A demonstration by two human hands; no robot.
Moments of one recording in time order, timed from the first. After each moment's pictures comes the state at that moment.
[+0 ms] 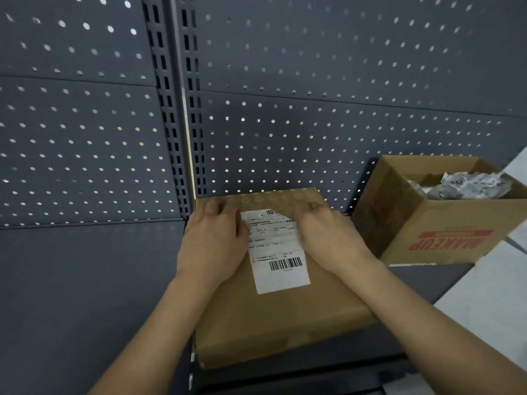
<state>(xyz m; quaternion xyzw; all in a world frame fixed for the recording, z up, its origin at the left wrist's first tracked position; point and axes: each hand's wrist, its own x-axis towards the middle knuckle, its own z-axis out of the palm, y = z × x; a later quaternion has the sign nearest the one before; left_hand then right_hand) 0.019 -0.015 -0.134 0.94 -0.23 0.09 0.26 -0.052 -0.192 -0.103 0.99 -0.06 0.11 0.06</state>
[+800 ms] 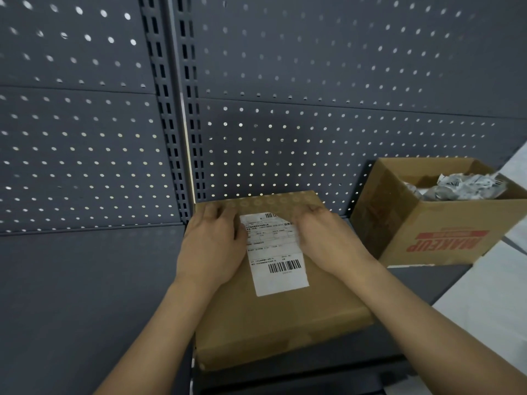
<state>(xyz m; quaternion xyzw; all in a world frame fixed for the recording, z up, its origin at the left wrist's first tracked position) 0.016 -0.014 -0.131 0.93 -0.23 0.09 0.27 -0.050 -0.195 -0.106 0.99 -0.04 0.12 -0.01</state>
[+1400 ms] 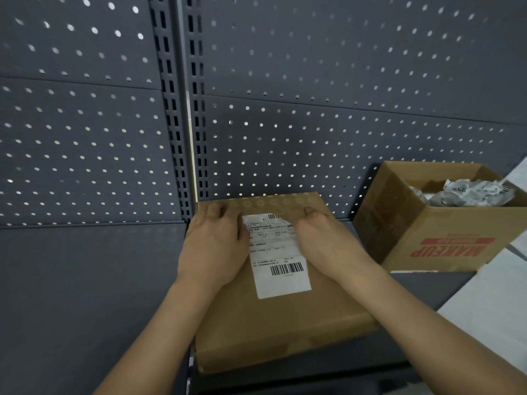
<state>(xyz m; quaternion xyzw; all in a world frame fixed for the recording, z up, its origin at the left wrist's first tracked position) 0.017 -0.015 -0.132 0.94 -0.23 0.09 0.26 -0.048 -0.189 -0.102 0.99 0.00 0.10 0.06</state>
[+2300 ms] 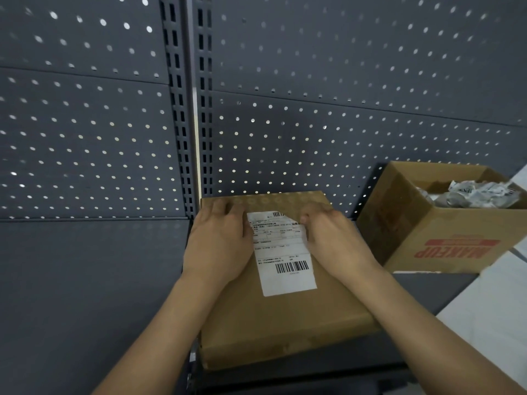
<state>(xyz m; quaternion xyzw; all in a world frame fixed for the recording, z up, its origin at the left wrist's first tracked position) 0.019 -0.016 -0.135 0.93 -0.22 0.09 0.26 -0.053 -0.191 -0.106 0.98 -0.07 0.14 -0.07</state>
